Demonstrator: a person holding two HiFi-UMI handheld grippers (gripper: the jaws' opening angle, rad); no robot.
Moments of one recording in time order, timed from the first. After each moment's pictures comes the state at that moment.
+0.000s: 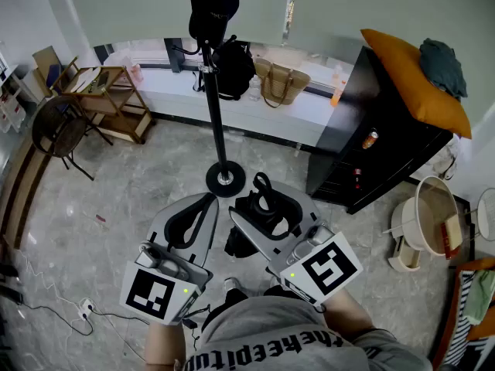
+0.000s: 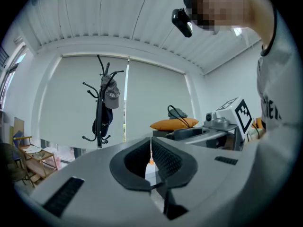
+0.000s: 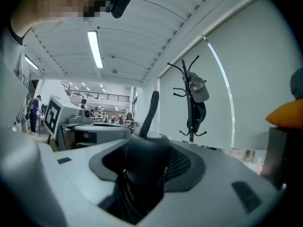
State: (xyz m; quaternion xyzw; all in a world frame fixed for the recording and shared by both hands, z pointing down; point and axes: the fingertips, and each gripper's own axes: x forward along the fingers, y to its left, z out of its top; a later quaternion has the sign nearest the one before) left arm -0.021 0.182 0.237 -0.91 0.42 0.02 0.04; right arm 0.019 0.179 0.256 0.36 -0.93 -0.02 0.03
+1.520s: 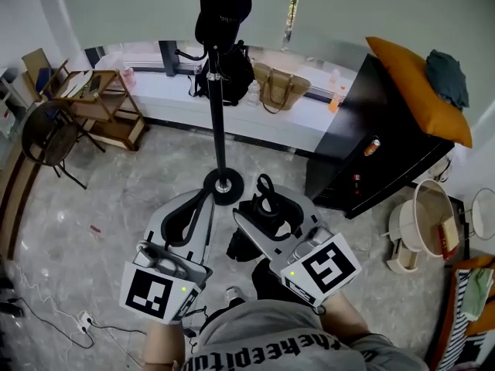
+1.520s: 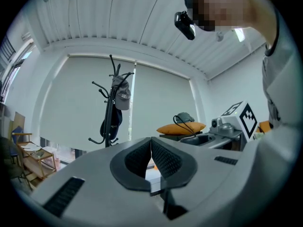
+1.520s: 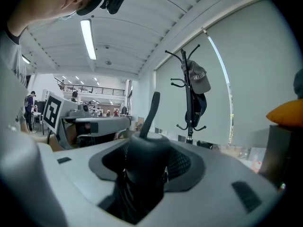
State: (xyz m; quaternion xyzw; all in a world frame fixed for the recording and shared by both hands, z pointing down) left arm -0.074 0.120 0.246 -0.90 0.44 0.04 0.03; right arm -0.017 0.123 0.278 0.38 -0.92 0.00 0.06
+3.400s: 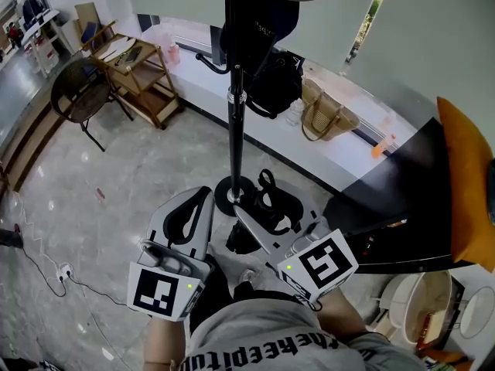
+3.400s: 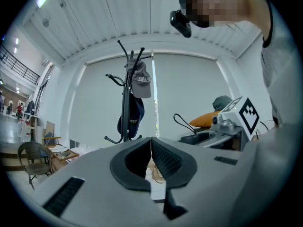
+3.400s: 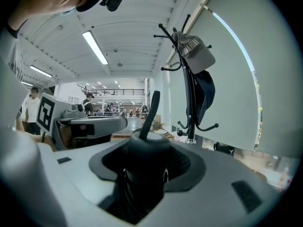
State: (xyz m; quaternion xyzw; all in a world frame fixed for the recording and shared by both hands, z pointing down) left arm -0.036 -0.036 0.270 -0.80 0.60 0.01 0.03; right arm 0.021 -0.057 0.301 0.23 -0.97 0.00 0.07
